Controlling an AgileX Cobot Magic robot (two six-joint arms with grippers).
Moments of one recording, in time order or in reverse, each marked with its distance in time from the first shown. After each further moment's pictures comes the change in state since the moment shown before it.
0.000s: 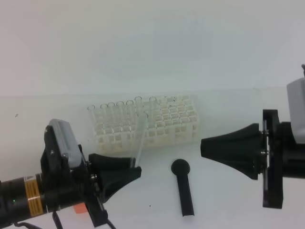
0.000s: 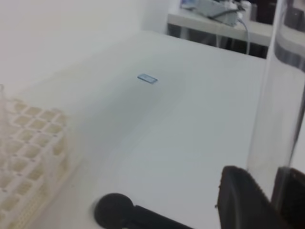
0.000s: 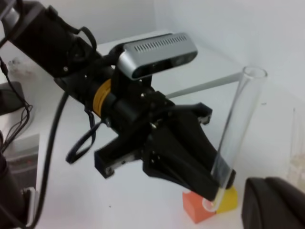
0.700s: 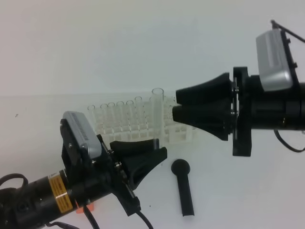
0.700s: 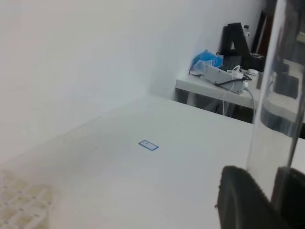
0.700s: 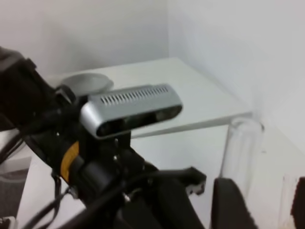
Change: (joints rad) left arm -0.237 0.000 0.000 -0.365 -0.008 0.136; right arm 0.031 0.180 -0.265 0.000 0.055 -0.006
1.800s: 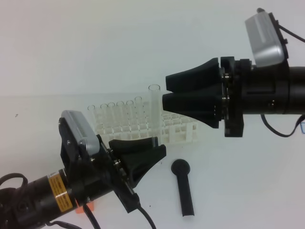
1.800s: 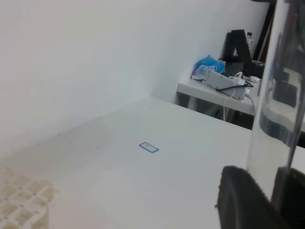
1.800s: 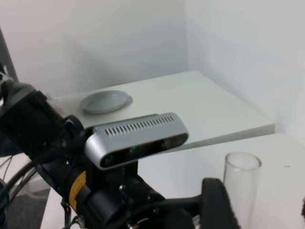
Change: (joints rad) left arm -0.010 0.000 0.000 -0.060 0.008 -0.022; right arm 0.010 0.091 -0.135 0.000 0.058 0.074
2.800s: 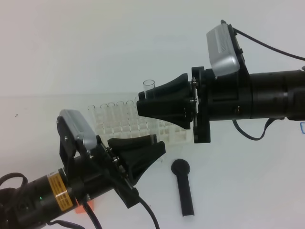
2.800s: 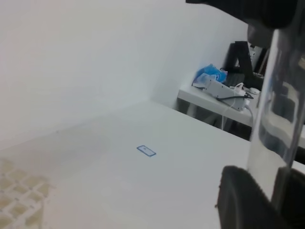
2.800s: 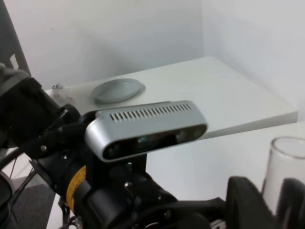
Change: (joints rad) left arm -0.002 0.000 0.000 -0.029 -0.002 -0.093; right arm 0.088 0.117 -0.079 0.002 -0.024 0.023
